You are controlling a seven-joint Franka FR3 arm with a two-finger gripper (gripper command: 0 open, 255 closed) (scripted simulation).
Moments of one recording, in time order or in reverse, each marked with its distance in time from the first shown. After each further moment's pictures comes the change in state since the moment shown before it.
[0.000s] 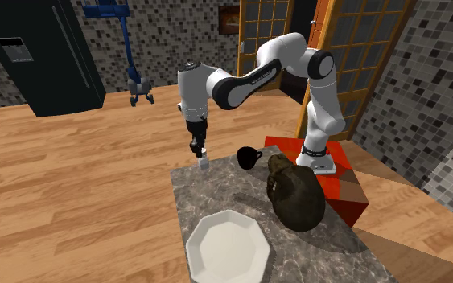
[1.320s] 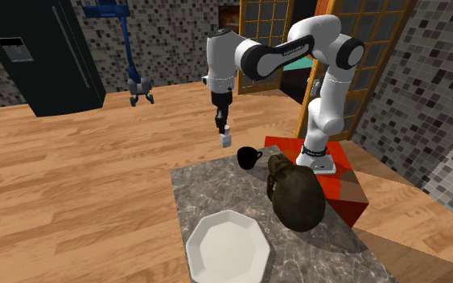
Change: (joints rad) arm -0.080 -0.370 -0.008 -0.255 0.143 -0.085 -0.102
